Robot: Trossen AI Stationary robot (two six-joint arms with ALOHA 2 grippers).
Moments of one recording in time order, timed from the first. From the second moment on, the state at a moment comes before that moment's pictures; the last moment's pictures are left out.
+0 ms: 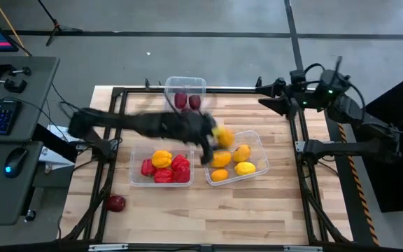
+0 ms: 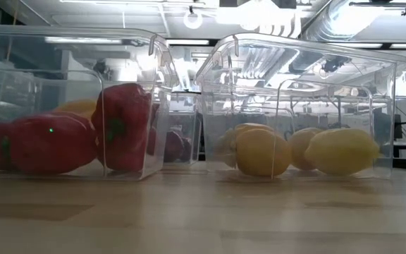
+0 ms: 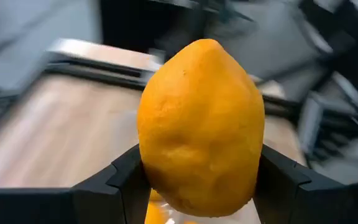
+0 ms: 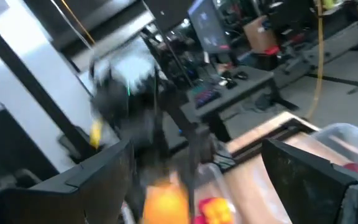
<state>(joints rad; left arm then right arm) -0.07 1.68 1.66 -0.45 -0.11 -0.21 -0.40 0.86 1.12 -0.21 -0.35 0.52</state>
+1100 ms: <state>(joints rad) -0.04 1.91 1.66 -0.27 0.04 -0.29 -0.29 0.81 1.12 -0.32 -0.27 0.46</state>
